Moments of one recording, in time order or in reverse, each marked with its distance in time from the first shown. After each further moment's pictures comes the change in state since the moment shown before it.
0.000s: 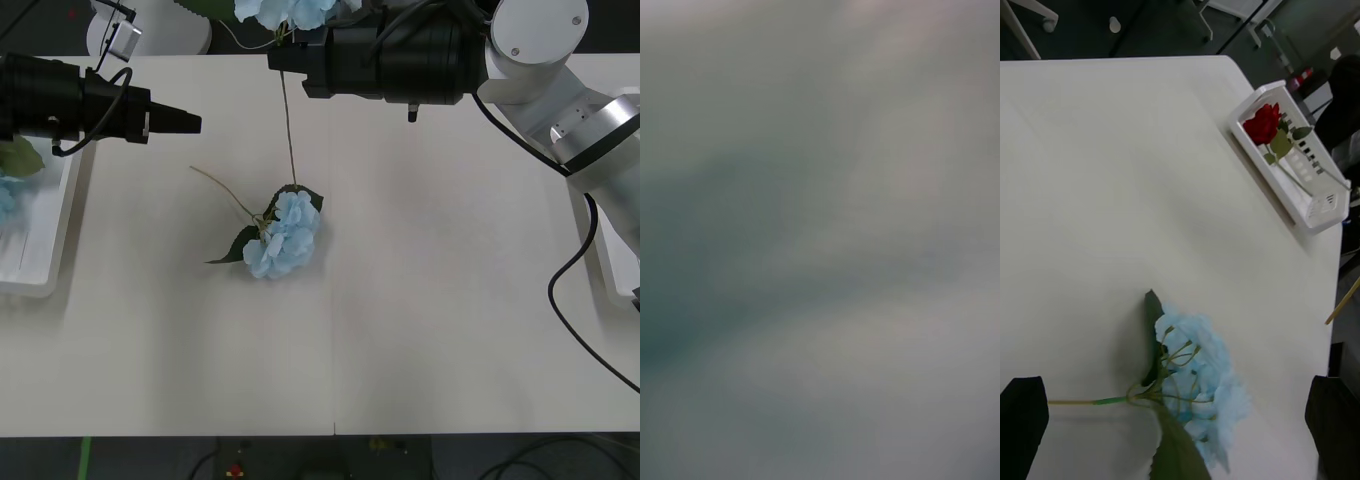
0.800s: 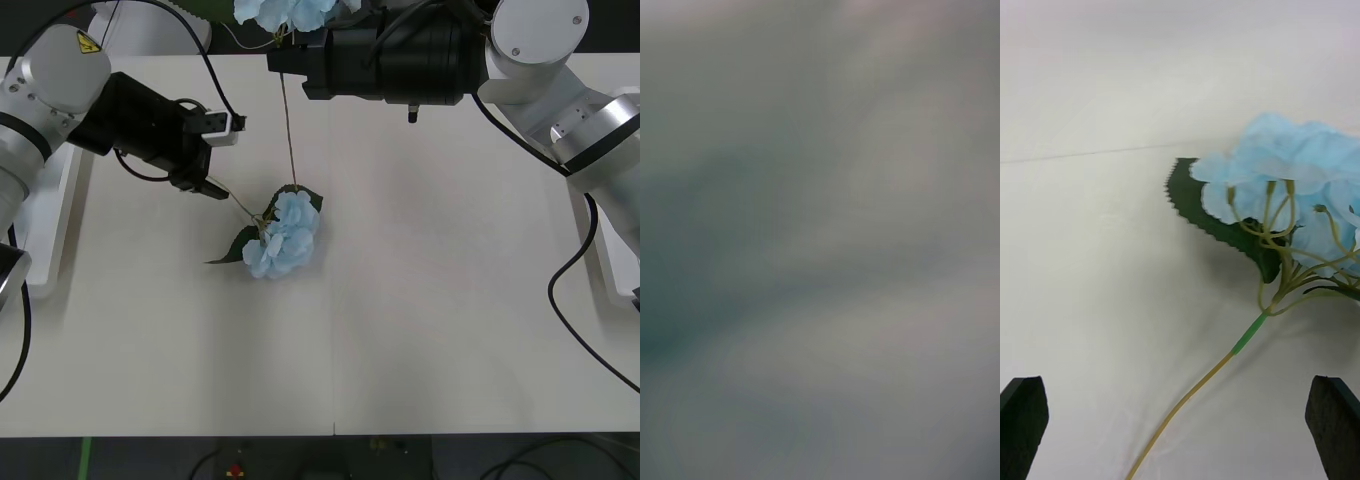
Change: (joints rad) right arm 0.000 0.000 0.000 -0.001 0.000 0.010 0.000; left arm -0.077 -0.191 0.000 0.000 -0.638 0.091 -0.821
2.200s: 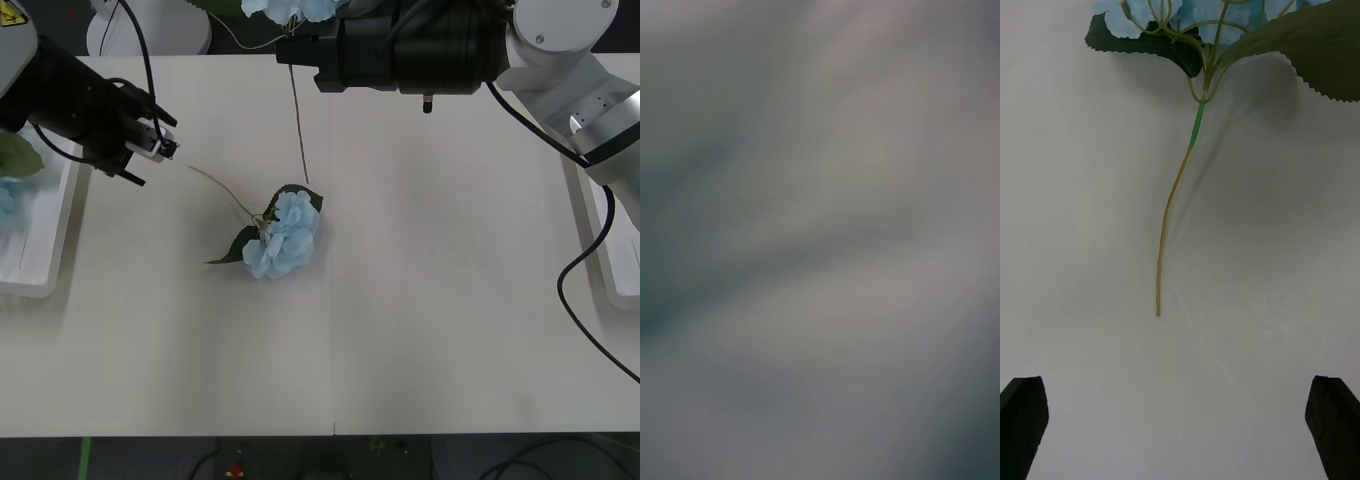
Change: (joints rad) right arm 0.000 -0.036 -0.022 -0.048 0.008 0.030 0.000; left arm 0.082 0.276 -0.154 -0.389 -0.059 -0.040 -0.167
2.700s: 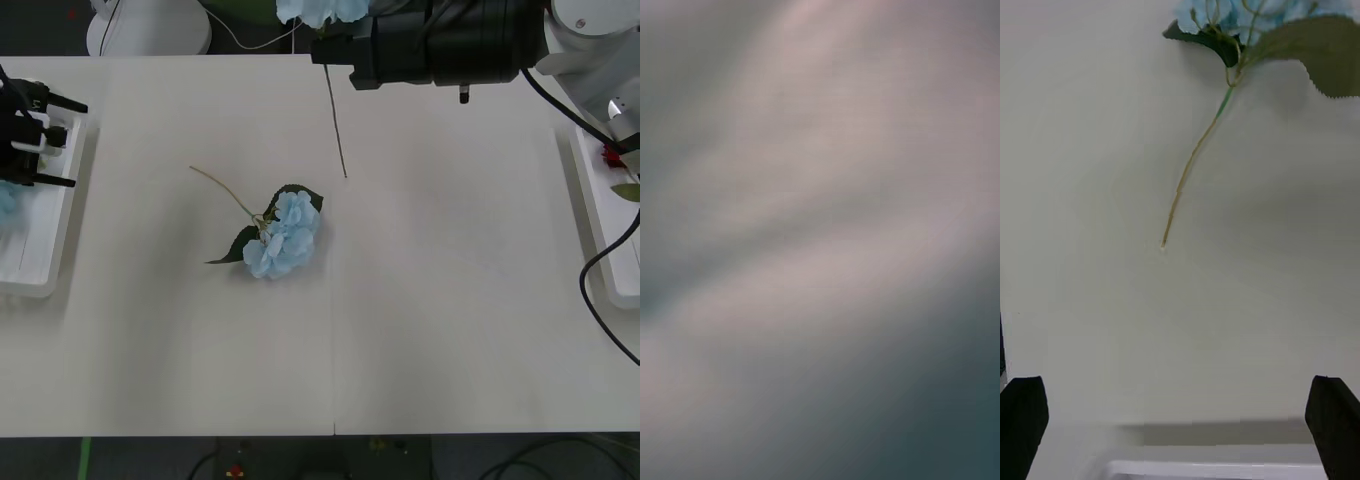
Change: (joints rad) right arm 0.000 -0.066 -0.037 -0.004 0.047 0.083 -0.009; left arm 0.264 0.388 0.000 -0.186 0.533 0.247 -0.059
